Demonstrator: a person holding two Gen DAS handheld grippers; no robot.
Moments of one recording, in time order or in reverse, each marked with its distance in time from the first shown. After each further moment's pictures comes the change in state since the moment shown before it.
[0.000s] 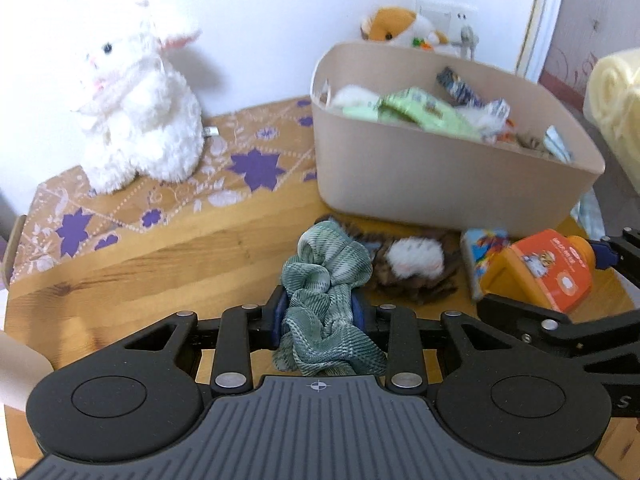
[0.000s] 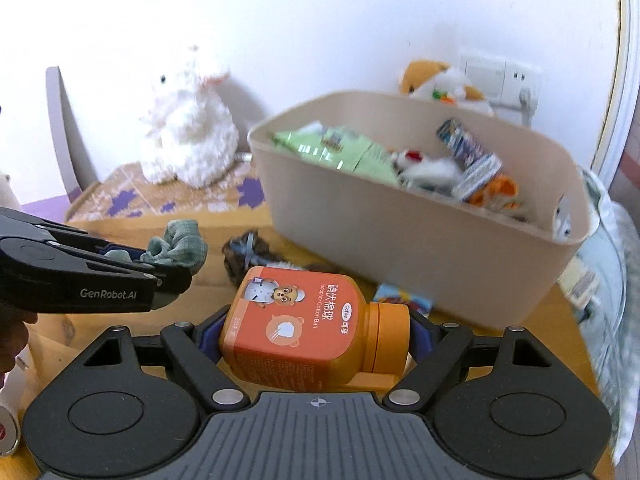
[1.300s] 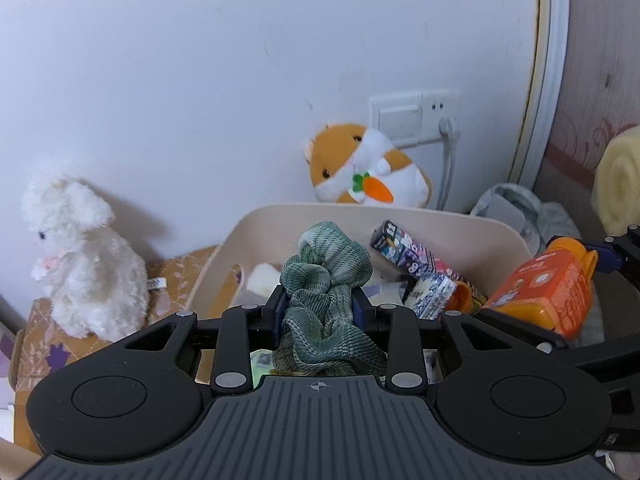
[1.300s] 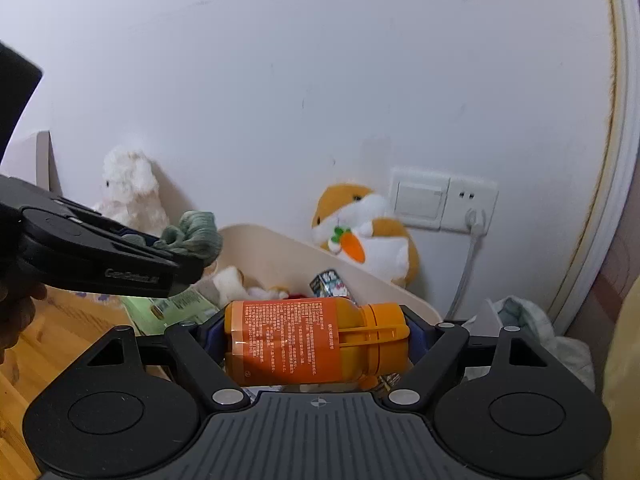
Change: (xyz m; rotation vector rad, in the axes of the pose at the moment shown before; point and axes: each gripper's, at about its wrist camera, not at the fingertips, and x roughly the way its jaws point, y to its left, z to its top) left arm 0.022 -0.131 0.151 0.021 -0.126 0.111; right arm -0.014 -0.148 0.112 -0.120 -0.183 0.031
